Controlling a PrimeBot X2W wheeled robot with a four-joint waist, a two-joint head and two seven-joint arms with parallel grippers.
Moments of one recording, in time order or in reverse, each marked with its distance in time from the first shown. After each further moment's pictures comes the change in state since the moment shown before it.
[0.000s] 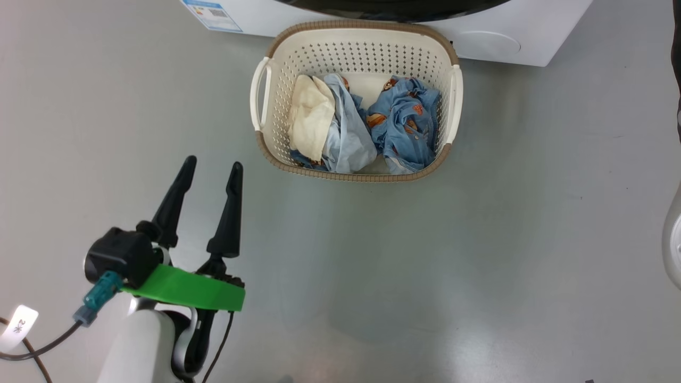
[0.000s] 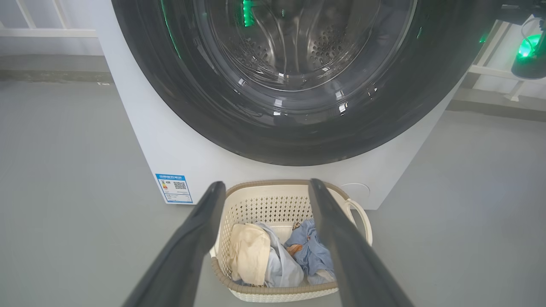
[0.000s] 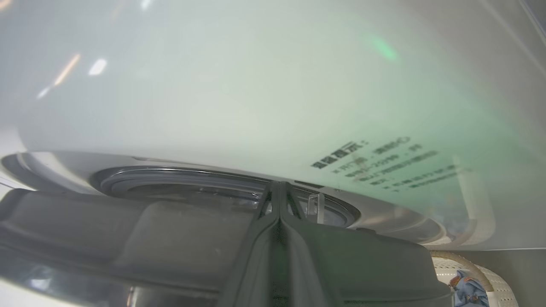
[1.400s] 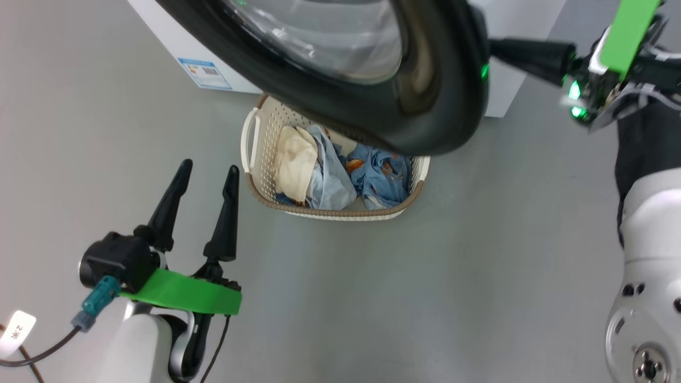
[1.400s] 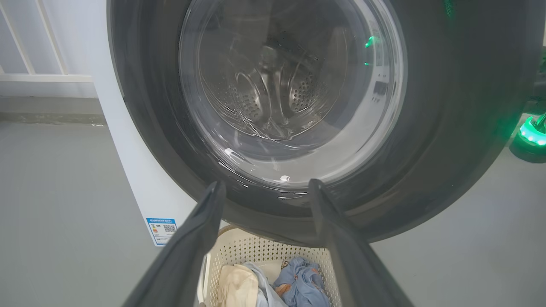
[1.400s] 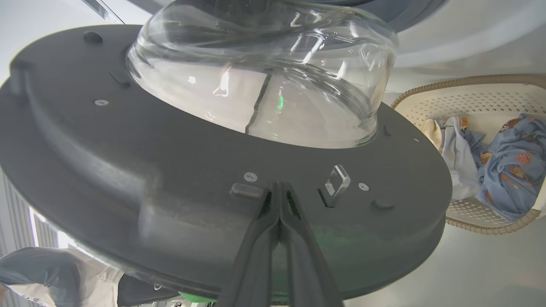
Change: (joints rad) left arm 0.014 0.007 0.004 -0.013 0.014 0.000 0.000; right arm 0.420 0.039 0.181 -0.351 0.400 0.000 0.710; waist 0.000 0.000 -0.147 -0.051
